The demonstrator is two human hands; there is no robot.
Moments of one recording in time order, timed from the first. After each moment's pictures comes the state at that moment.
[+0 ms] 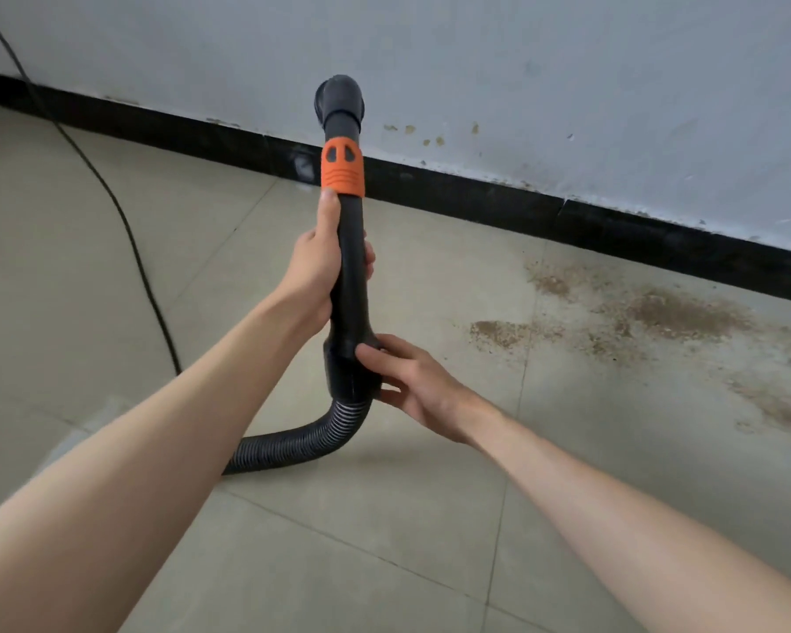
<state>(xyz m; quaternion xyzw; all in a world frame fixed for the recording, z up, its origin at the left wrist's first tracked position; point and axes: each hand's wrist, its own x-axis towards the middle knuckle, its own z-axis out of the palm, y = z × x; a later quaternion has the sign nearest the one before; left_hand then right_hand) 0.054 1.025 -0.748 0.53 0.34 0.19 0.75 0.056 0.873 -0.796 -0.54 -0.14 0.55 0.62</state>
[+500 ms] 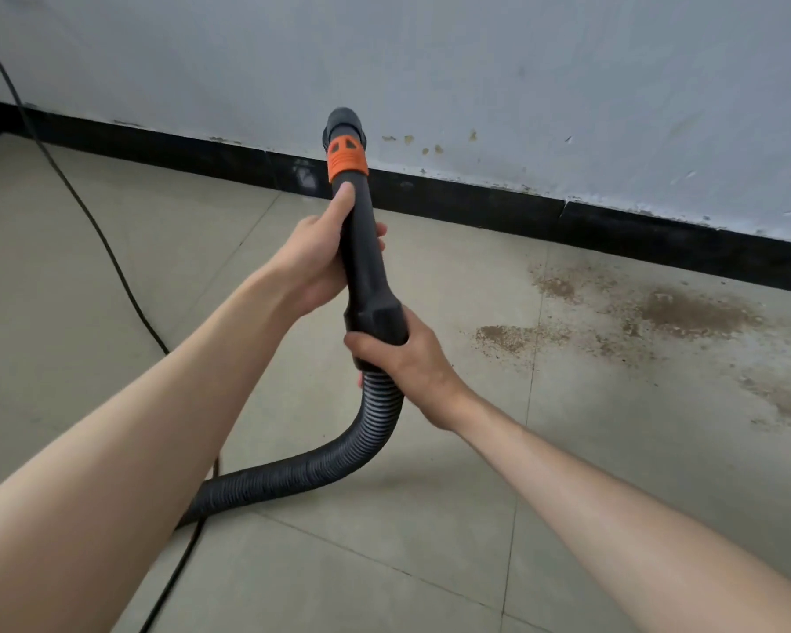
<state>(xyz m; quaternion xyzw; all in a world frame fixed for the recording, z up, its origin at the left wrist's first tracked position) 0.062 1.033 -0.710 0.52 0.31 0.10 0.79 0.054 0.891 -0.770 -0.64 -0.17 0.36 0.66</state>
